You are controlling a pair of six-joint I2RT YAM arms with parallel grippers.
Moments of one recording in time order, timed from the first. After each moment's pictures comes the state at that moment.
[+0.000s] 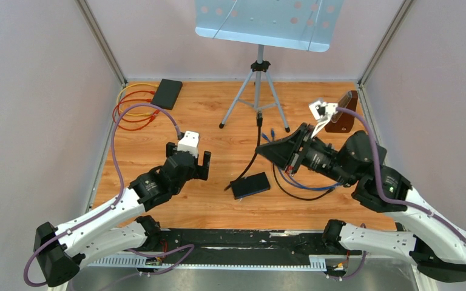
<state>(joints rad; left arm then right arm) -0.86 0.84 0.65 -0.37 -0.55 -0.30 1.05 0.85 1.28 -0.41 0.02 0.65</state>
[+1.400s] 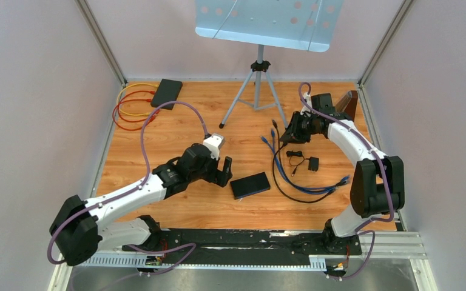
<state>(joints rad) -0.82 1.10 0.67 -0.20 -0.09 -0.32 0.15 1.60 1.19 -0.56 -0.49 0.40</state>
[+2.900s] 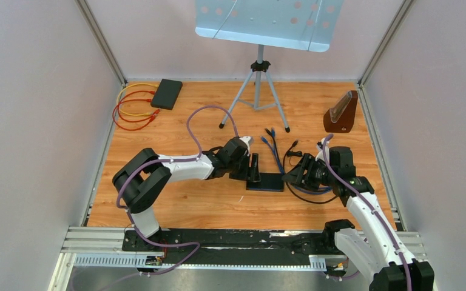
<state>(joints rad) -0.88 1.75 0.95 -0.03 0.14 -0.68 0.15 0.80 0.52 -0.52 -0.59 0.63</state>
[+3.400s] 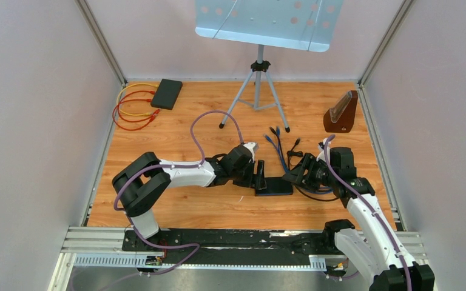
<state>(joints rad) -0.96 1.74 0.92 0.03 0.12 -0.73 0.15 0.78 0.52 -0.52 -0.57 0.66</state>
